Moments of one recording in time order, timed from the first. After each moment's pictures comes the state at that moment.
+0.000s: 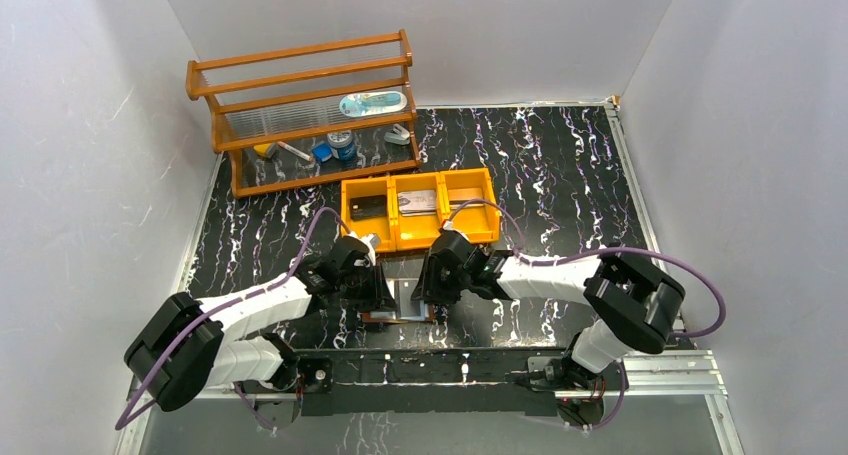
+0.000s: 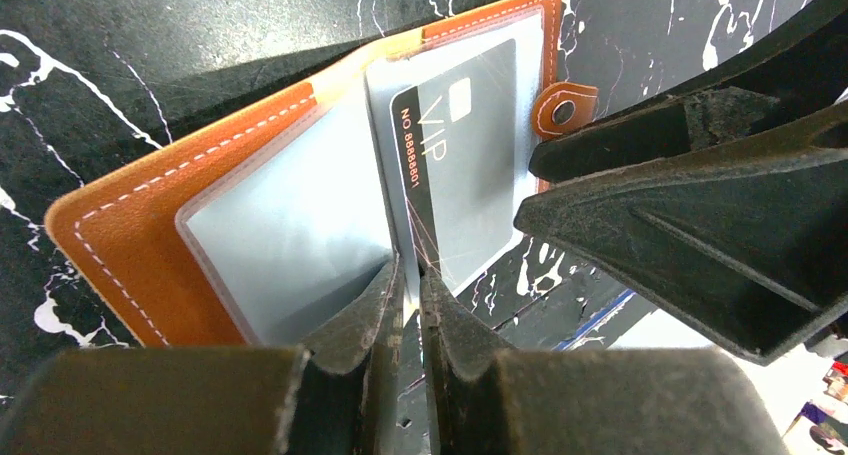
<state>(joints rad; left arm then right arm) -0.73 1.19 0.43 -0.18 0.28 -0.80 1.02 1.53 0.72 -0.06 -0.09 1.07</state>
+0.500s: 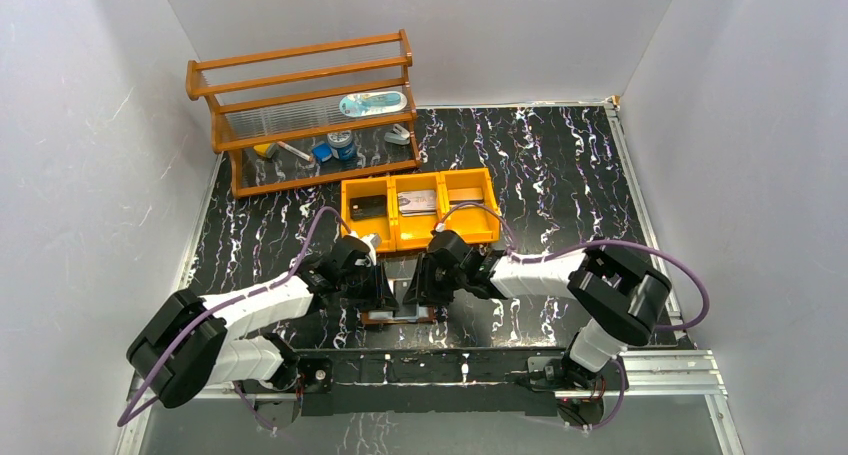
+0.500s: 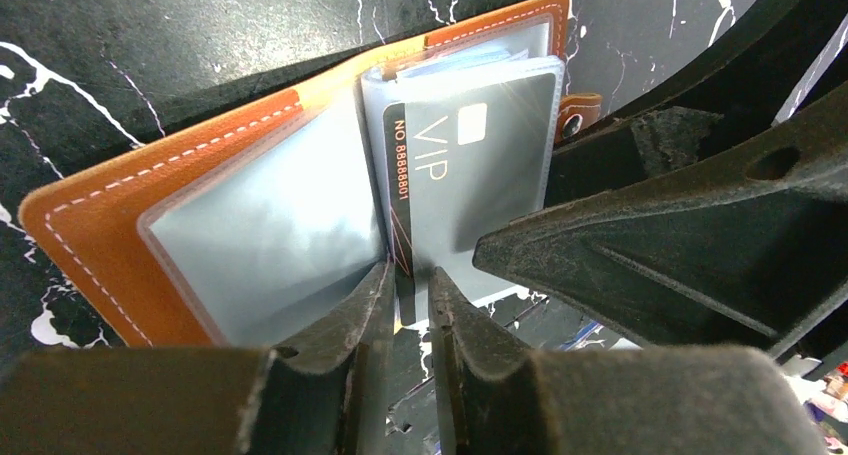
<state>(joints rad) -0.73 1.20 0.43 -0.15 0.28 -0.80 1.02 1.59 0.71 0.02 -0.18 1.07</state>
